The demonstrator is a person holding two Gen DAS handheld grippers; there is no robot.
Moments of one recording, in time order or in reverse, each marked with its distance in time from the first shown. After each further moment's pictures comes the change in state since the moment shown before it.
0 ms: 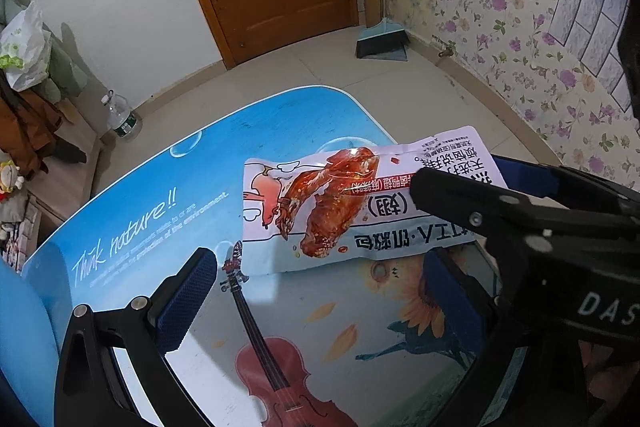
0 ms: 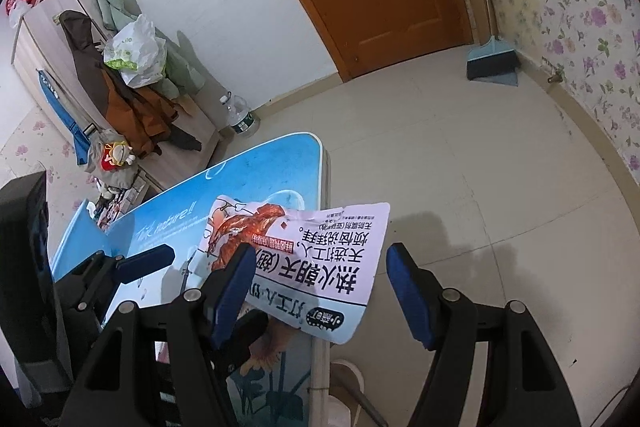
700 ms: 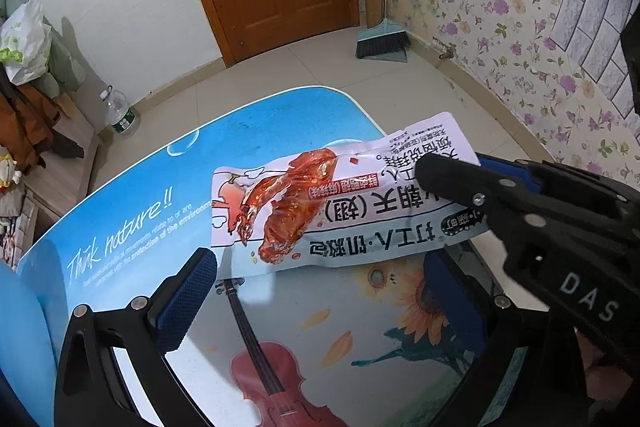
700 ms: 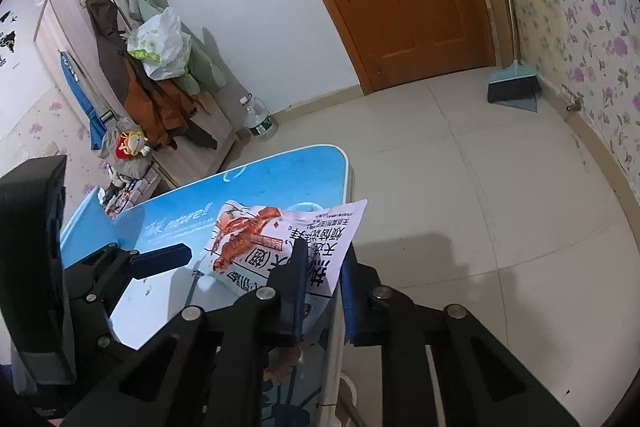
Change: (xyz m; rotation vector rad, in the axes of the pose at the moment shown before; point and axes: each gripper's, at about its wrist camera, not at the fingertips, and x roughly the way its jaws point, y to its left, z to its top) left arm 0.002 -0.003 0.002 -0.018 0.004 -0.005; right arm -0.001 0.012 -0.003 -0.101 -0.049 0.047
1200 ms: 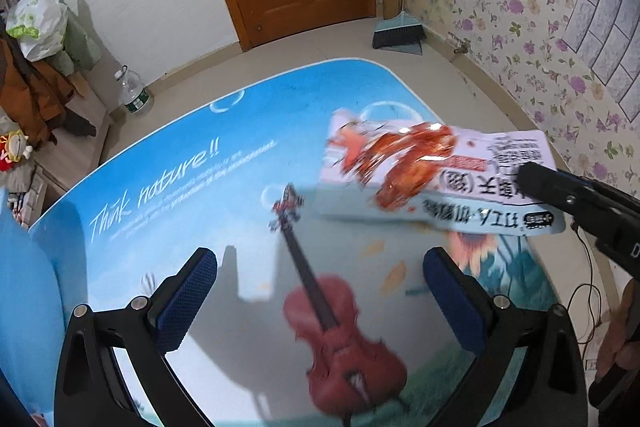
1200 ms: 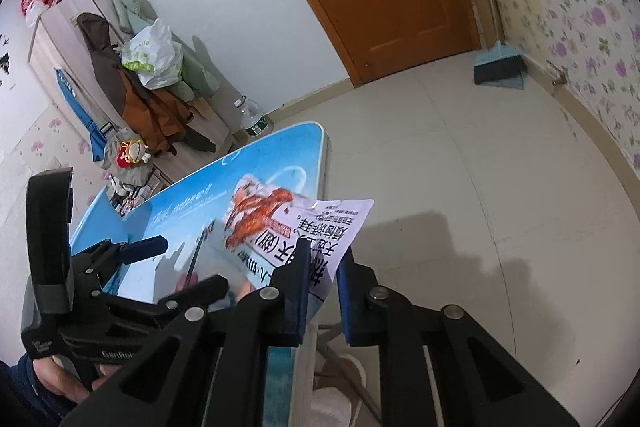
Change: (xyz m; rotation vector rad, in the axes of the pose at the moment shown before) left arm -0.019 0.024 -0.031 -0.046 0.039 0.027; right arm -0.044 -0.019 -0.041 0.083 0.011 -0.003
